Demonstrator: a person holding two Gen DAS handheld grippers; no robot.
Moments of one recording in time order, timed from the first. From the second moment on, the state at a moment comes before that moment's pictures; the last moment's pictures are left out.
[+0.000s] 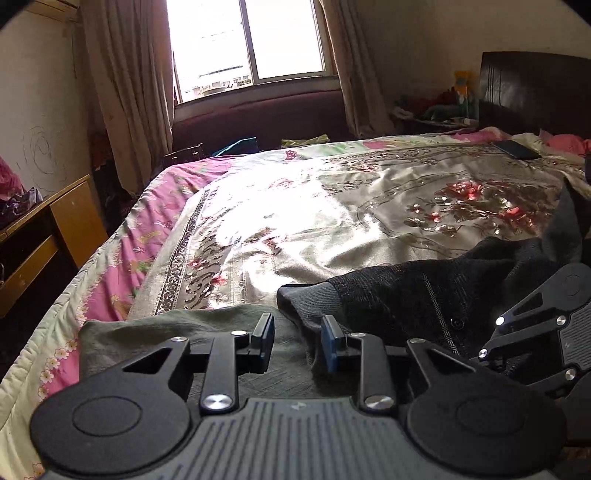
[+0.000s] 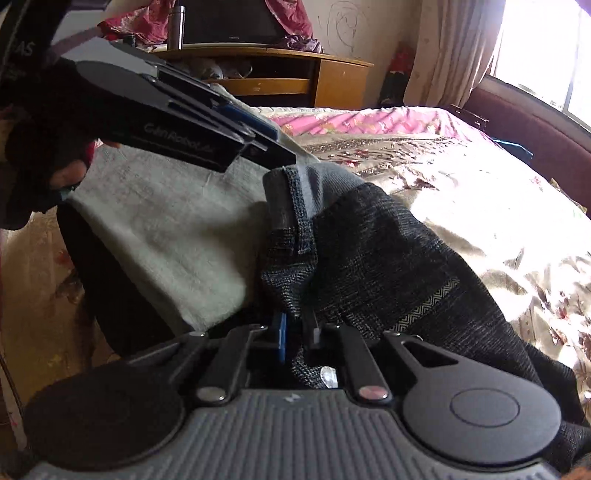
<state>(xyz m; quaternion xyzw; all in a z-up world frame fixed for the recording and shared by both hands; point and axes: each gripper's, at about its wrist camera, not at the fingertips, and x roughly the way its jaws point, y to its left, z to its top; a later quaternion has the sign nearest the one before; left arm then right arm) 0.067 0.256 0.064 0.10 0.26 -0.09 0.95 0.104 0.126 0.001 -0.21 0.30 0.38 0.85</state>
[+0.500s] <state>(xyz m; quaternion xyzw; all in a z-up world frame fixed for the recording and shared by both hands) 0.073 0.185 0.044 0.17 0.31 -0.15 0.92 0.100 0.035 0.030 -0.13 0.31 0.31 0.89</state>
